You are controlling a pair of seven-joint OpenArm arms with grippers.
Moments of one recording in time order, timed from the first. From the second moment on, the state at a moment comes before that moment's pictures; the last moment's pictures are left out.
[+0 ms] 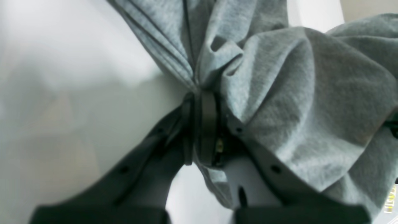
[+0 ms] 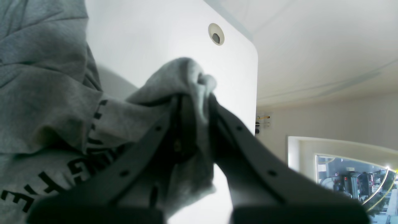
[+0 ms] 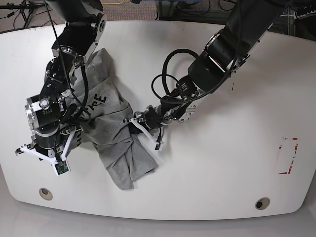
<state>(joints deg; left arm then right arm) -34.1 6.5 47.0 30.8 -62.5 -8.9 13.2 17.5 5.5 16.4 114.7 -18.6 40.9 -65.9</state>
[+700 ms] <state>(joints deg) -20.5 -11.3 33.4 65.6 -61.7 1.0 19.4 16.9 5.8 16.6 114.7 -18.5 40.9 -65.8</state>
